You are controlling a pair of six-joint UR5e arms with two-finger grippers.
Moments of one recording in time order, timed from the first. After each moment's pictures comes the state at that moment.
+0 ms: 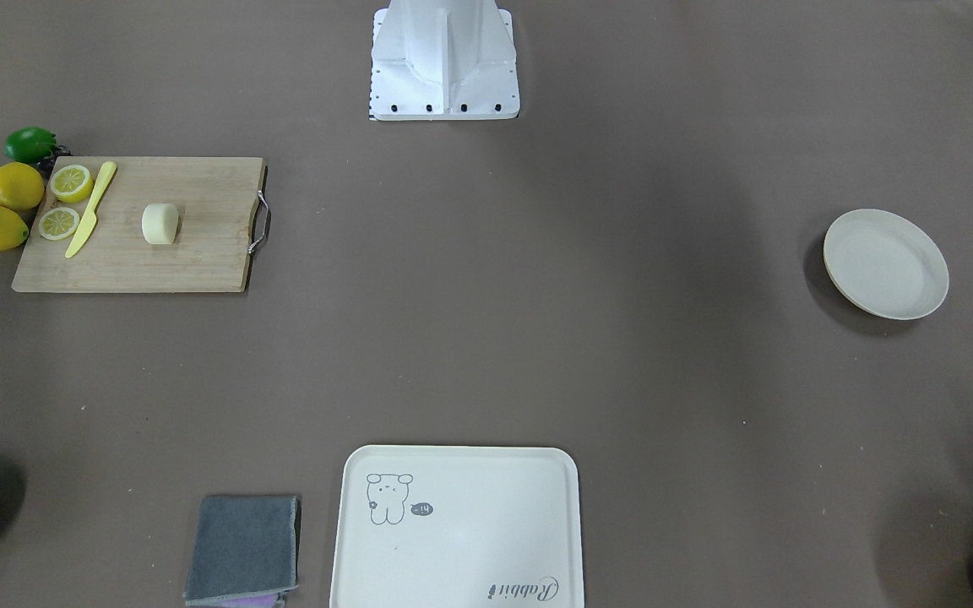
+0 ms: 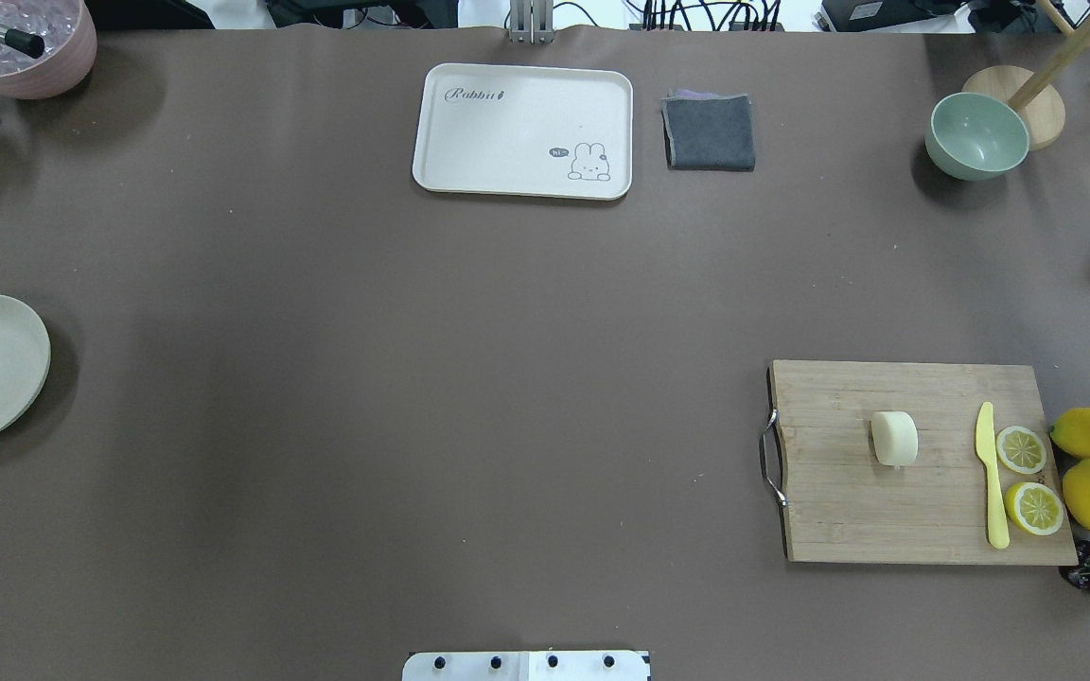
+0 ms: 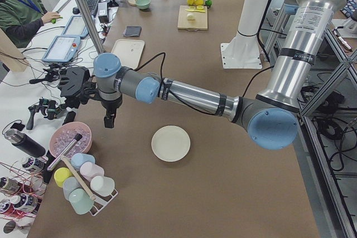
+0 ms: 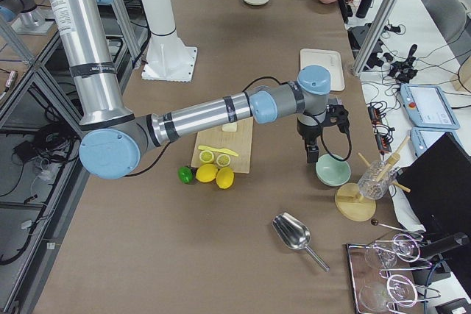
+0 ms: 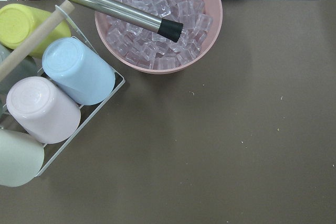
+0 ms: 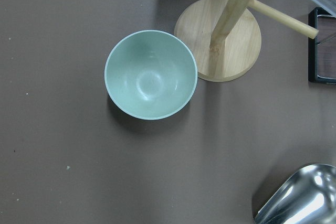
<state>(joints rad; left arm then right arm) -1.52 -1.86 -1.55 -1.68 -2.34 -0.29 1.43 -1.34 1.65 -1.53 2.26 0.26</state>
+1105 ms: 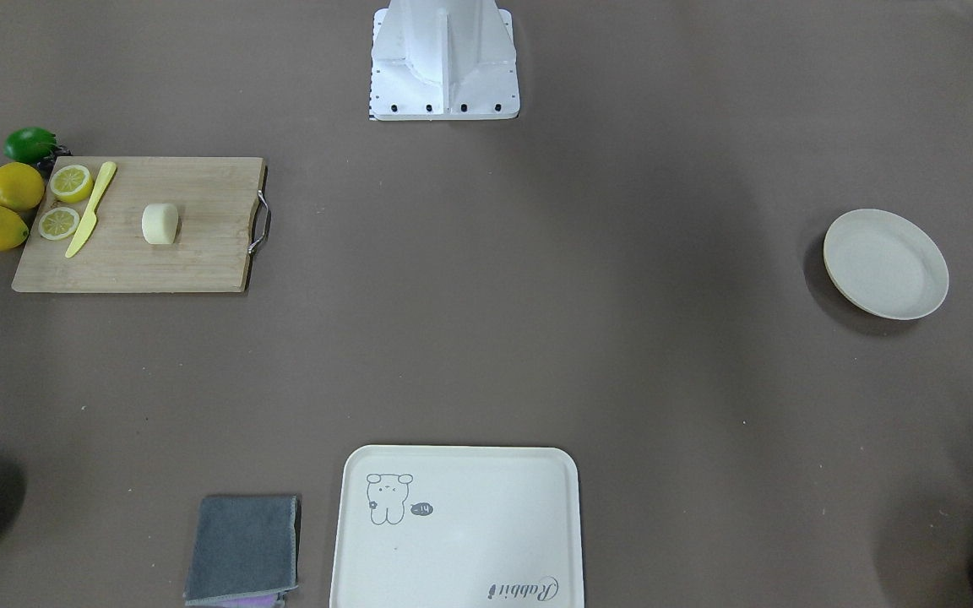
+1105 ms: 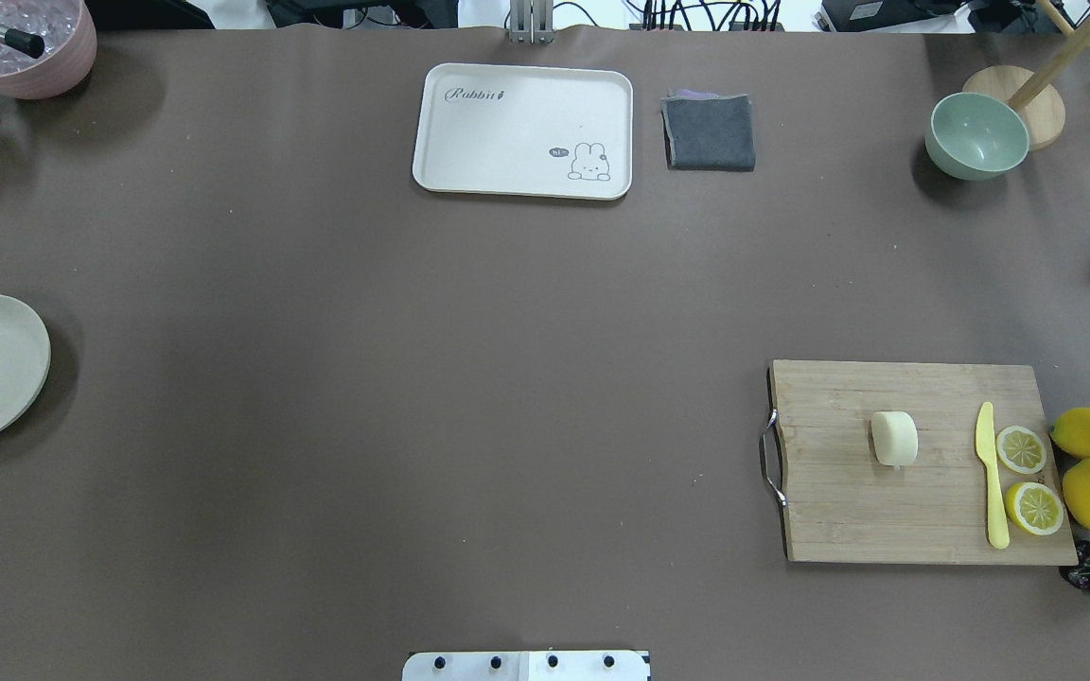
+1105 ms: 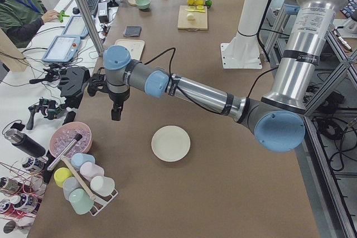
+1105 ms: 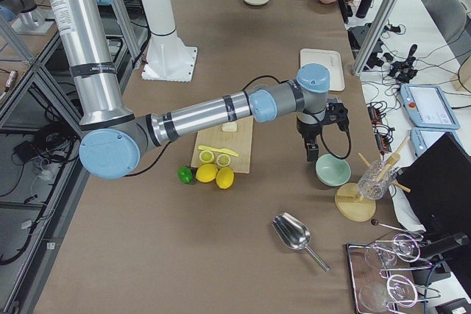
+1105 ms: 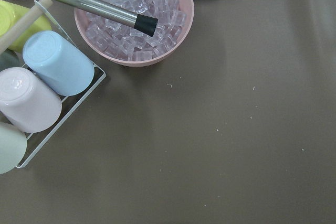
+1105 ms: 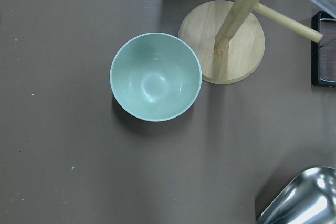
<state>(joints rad) -1.51 -1.83 -1.64 -1.64 -2.36 -0.29 1.43 -1.34 1.66 -1.53 2.26 0.26</state>
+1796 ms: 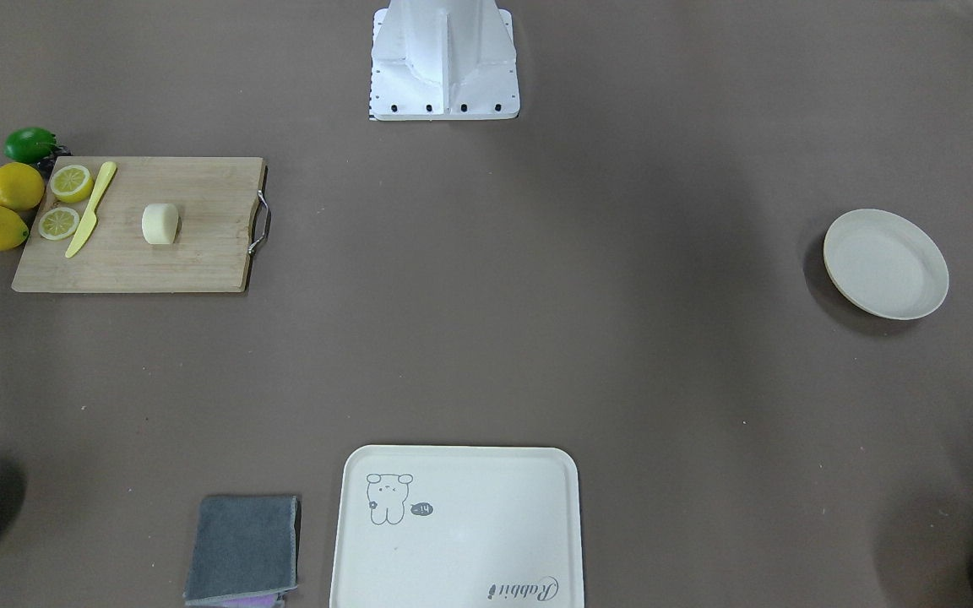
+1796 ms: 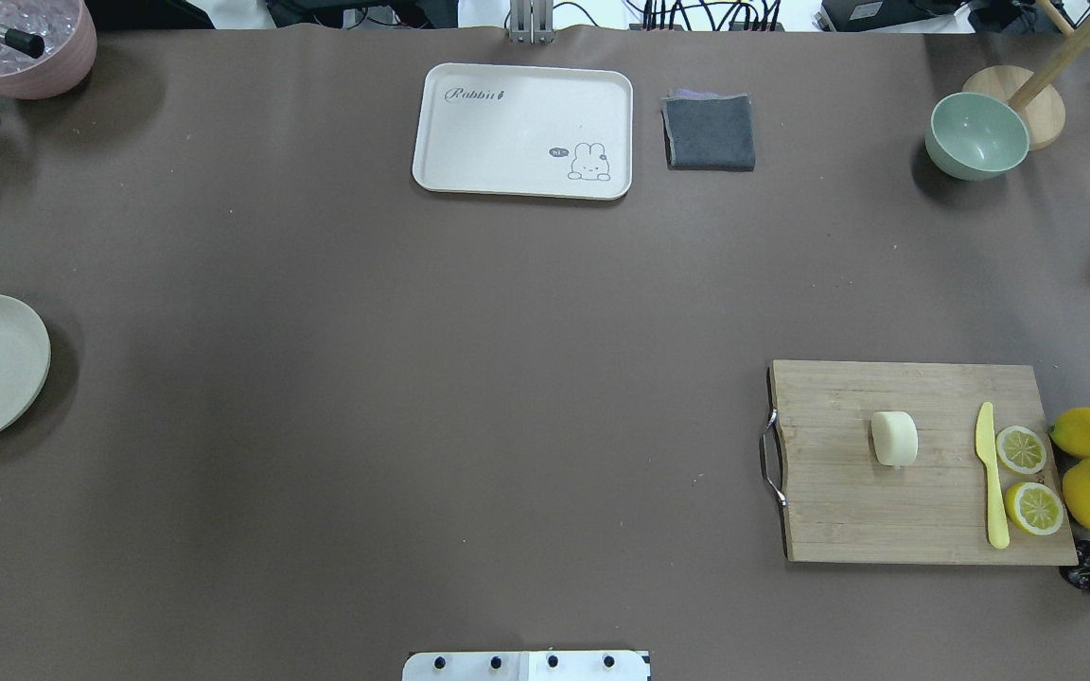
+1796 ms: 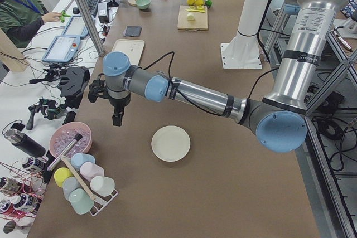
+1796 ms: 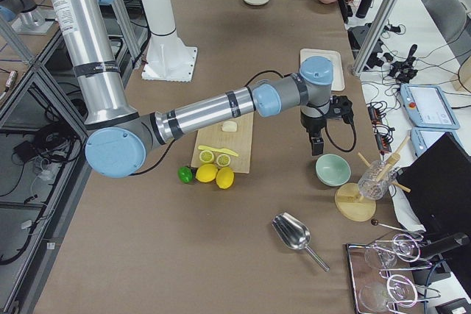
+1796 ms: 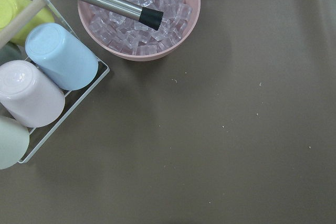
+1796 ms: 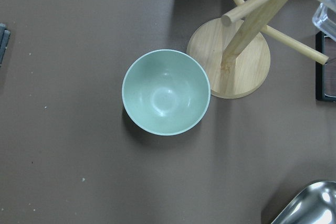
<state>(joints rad) -1.51 -1.80 -1.60 -1.65 -2.36 -0.28 1.43 -1.31 1.66 -1.52 2.26 0.27</state>
